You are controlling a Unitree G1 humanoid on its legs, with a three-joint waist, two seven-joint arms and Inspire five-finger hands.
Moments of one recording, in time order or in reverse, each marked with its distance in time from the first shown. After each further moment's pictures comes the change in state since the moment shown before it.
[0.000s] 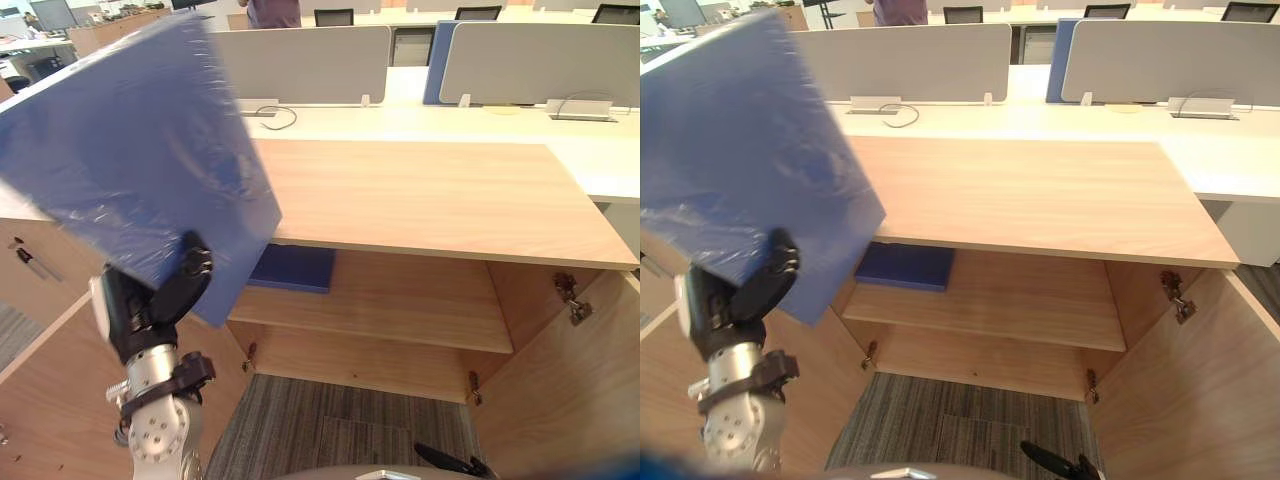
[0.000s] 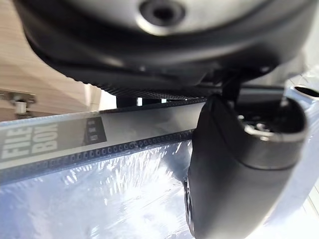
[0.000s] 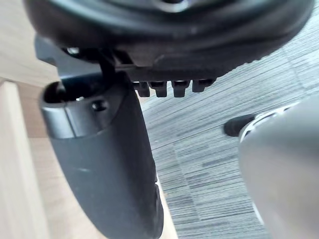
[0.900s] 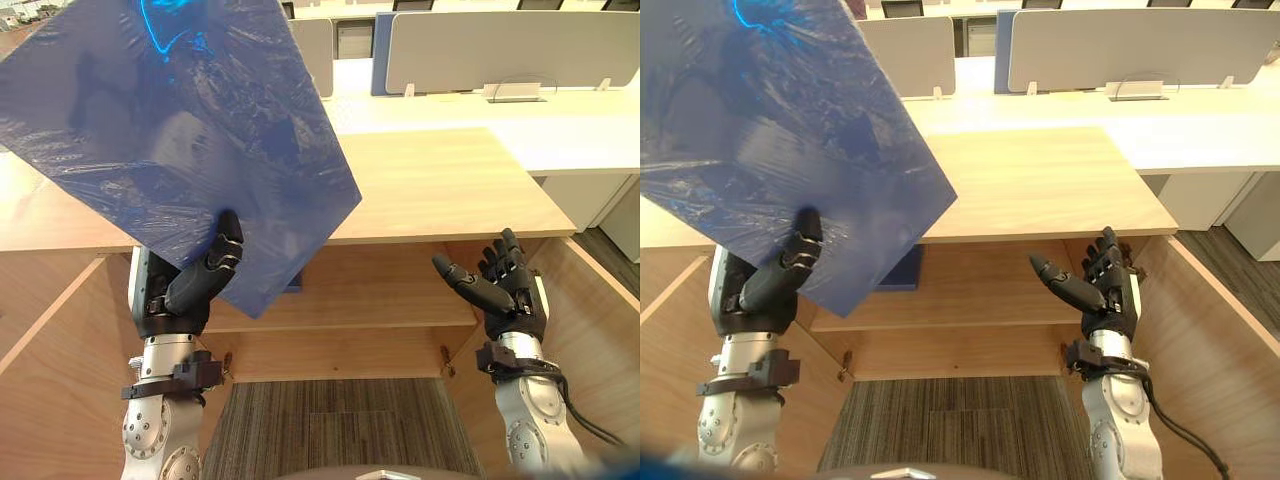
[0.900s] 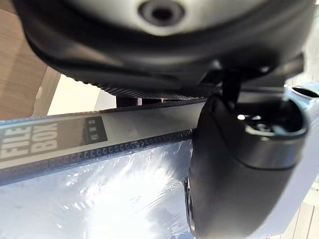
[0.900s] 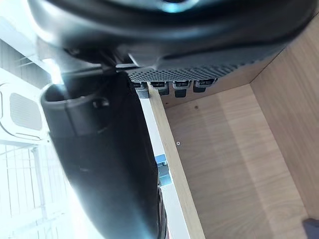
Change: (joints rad) left arm -0.064 0.117 -0.045 -0.071 -0.241 0.036 -0.333; right arm -0.008 -0.208 0.139 -1.059 0.330 -0.015 -0.021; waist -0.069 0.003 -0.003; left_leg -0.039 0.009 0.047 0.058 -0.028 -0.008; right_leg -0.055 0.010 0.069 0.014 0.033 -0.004
